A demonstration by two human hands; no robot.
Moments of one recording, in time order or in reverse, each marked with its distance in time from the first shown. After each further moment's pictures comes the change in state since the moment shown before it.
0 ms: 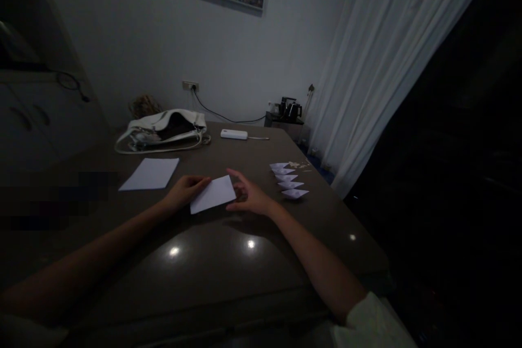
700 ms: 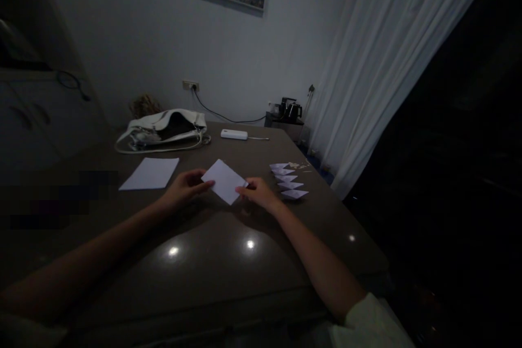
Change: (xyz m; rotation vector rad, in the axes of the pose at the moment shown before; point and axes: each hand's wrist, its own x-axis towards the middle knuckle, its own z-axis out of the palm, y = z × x) left_hand -0.002 0.007 0.000 -0.385 -0.049 0.088; right_hand 0.005 0.008 -0.014 -0.104 0.258 0.178
